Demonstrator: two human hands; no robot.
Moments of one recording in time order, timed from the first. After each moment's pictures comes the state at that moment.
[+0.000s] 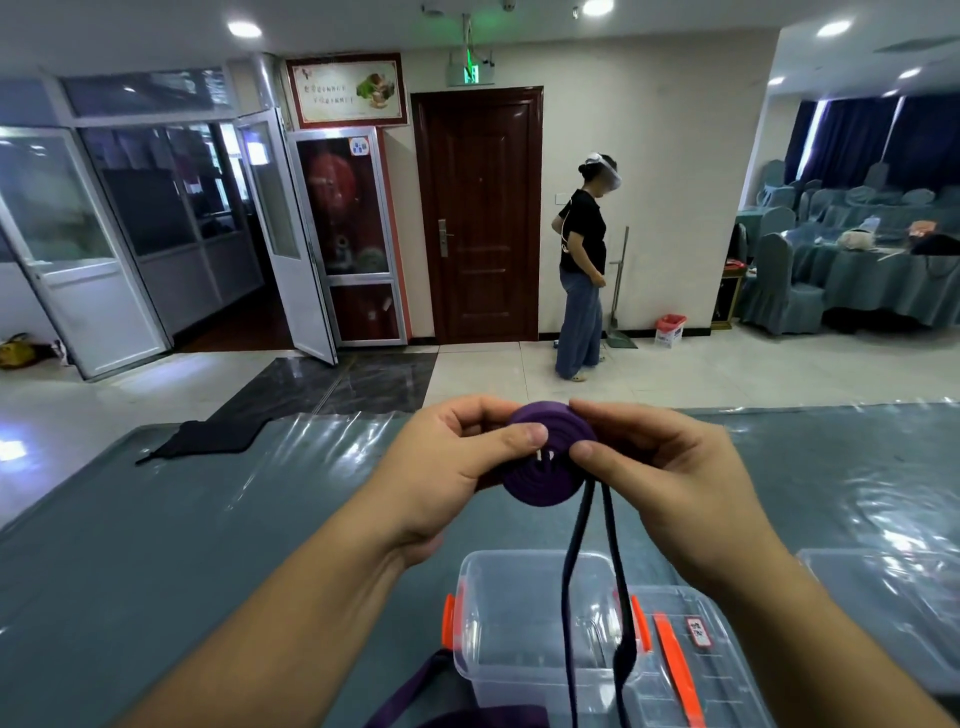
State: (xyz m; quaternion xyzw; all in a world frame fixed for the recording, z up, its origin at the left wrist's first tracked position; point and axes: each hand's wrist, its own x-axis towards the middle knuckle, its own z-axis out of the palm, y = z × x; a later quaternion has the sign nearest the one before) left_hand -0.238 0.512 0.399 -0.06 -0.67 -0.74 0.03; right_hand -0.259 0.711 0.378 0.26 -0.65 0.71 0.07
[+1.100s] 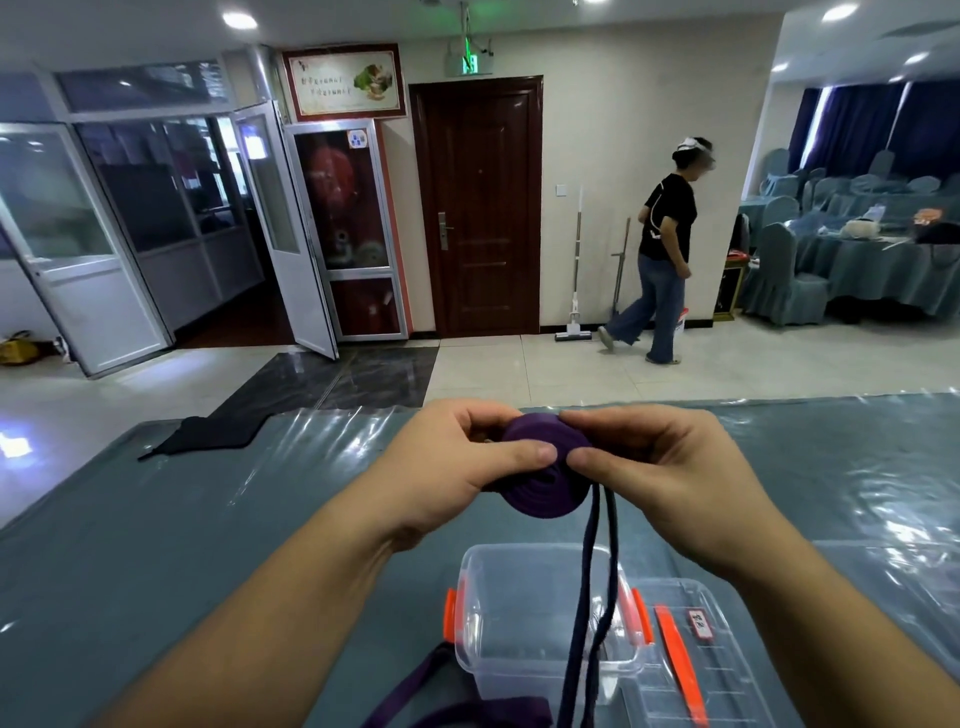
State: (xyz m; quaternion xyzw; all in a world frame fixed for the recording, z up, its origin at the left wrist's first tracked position) left_hand -0.245 0.505 0.398 -0.08 -0.76 -0.64 0.00; right_hand -0.267 0.717 0.380 0.27 -0.68 0.68 0.02
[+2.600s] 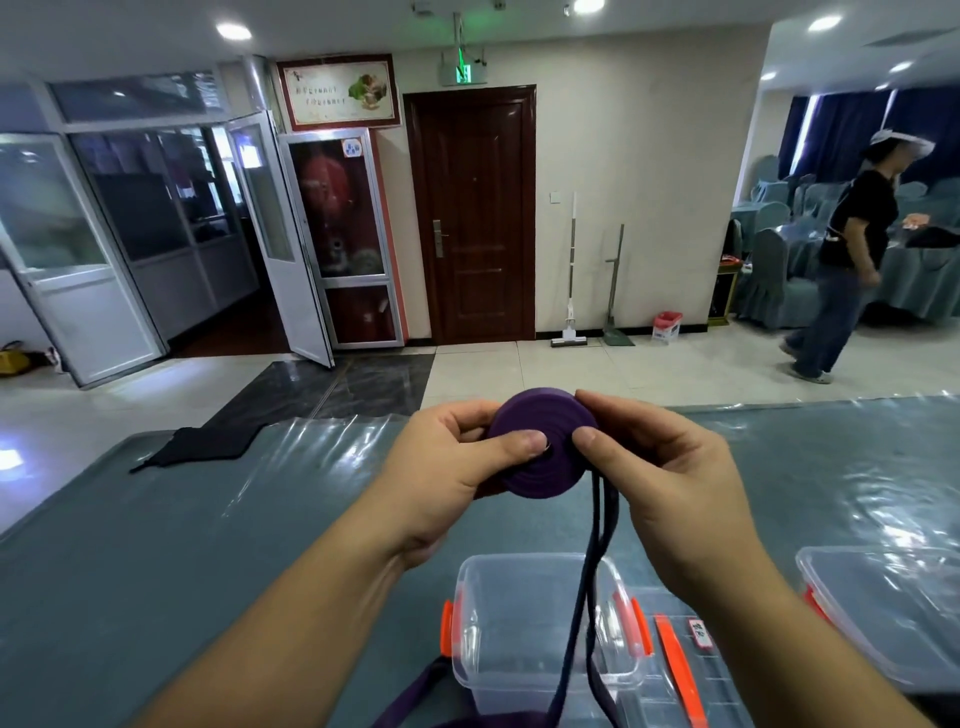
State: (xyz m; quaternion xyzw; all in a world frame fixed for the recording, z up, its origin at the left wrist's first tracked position) left_hand -0.249 0.512 0.395 -0.05 -0.68 -0.73 0.02; right_hand -0.260 0.700 0.377 0.19 -0.60 0.77 0.10
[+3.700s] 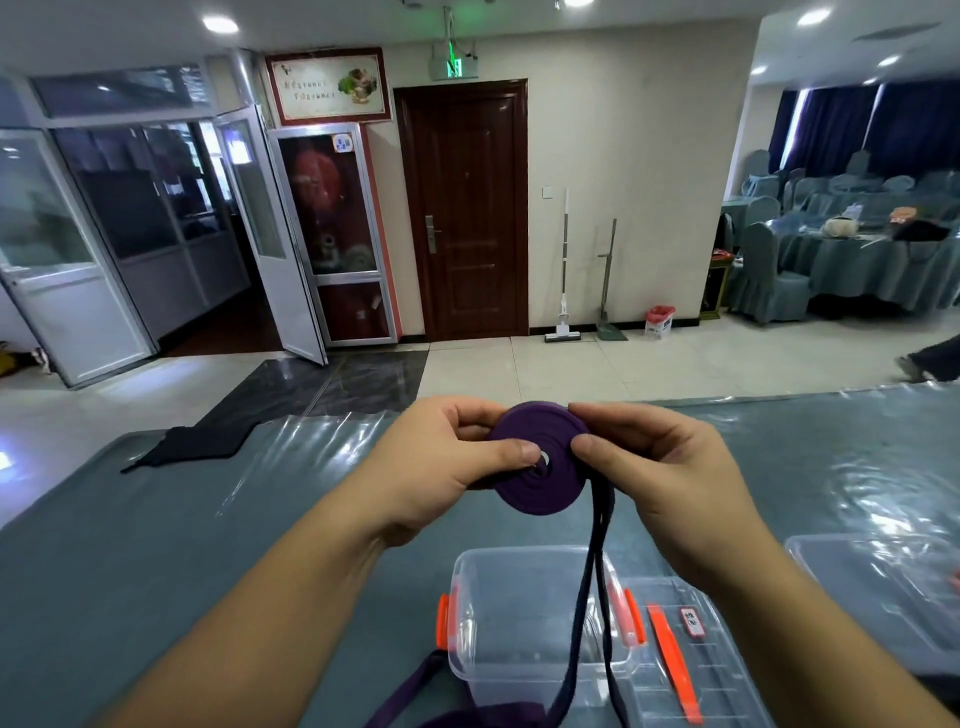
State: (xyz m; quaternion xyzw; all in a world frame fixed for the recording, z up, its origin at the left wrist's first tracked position) left_hand -0.256 0.506 0.398 -0.06 -0.74 -0.67 -0.02; right_hand -0.268 0.712 0.371 0.19 -0.61 0.77 0.05
